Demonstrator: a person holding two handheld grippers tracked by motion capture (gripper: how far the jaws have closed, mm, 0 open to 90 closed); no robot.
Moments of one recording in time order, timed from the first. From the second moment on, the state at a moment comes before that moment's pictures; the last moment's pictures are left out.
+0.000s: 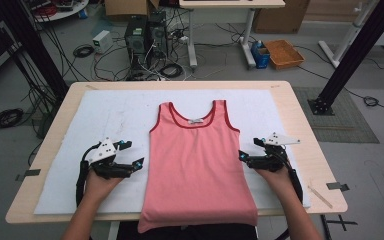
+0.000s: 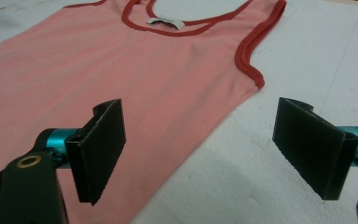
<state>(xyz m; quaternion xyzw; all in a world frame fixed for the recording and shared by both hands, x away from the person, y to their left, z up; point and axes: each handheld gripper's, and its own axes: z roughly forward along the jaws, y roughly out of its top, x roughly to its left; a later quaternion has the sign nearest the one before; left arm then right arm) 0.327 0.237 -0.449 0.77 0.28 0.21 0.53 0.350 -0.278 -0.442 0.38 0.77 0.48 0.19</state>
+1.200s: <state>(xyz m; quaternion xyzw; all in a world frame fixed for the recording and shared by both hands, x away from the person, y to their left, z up) 0.328 0.239 -0.449 0.77 0.28 0.20 0.54 0.425 -0.253 -0.384 0.40 0.77 0.46 0.18</state>
